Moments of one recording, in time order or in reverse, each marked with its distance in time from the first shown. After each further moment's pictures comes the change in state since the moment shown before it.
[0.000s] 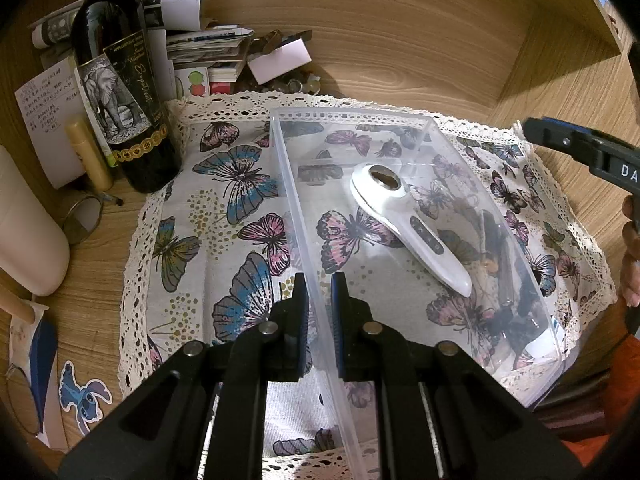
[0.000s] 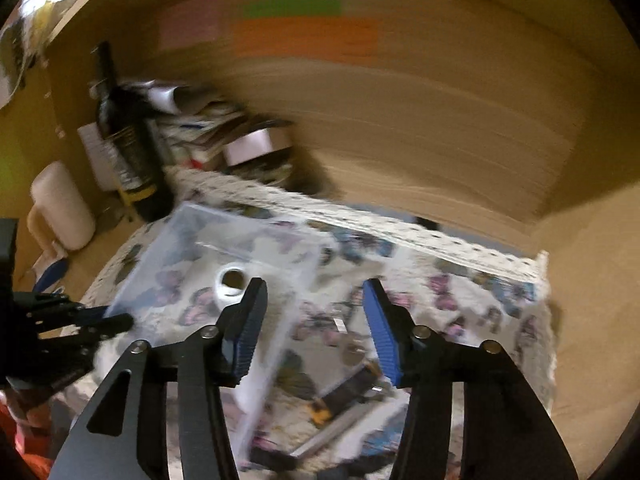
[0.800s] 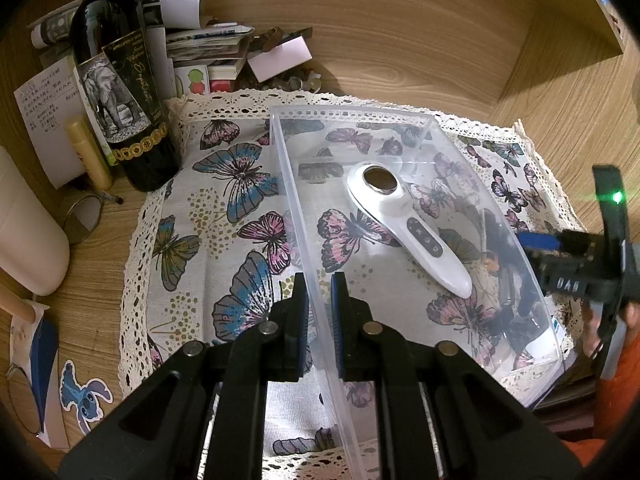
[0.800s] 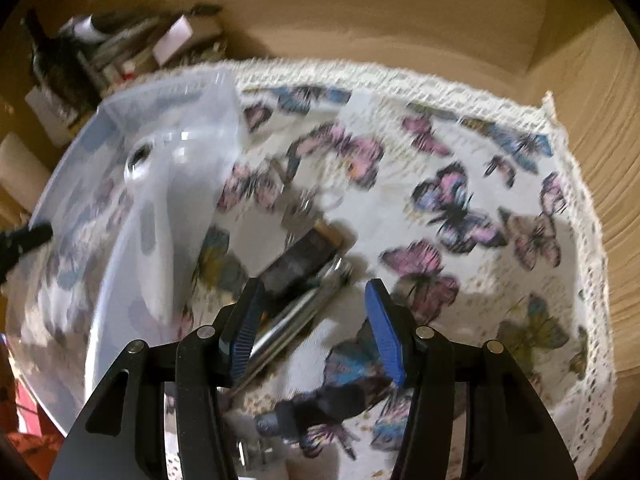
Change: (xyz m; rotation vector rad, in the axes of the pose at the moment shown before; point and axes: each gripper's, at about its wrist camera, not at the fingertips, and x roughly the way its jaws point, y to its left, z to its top) left arm 0.001 0.001 -0.002 -0.001 0.004 0.000; right arm 0.061 -0.033 -0.091 0.124 0.297 0.049
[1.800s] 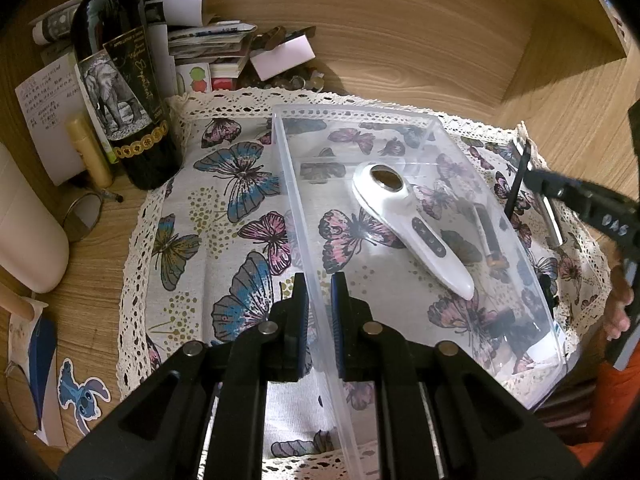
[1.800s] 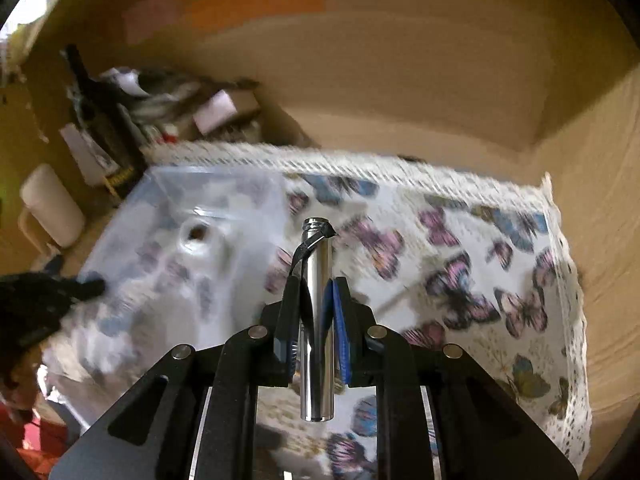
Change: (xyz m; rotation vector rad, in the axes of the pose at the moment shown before) left arm 0.004 -0.002 0.002 -0.012 0.008 0.008; right arm -0.059 0.026 0.041 -0.035 -0.256 0.078
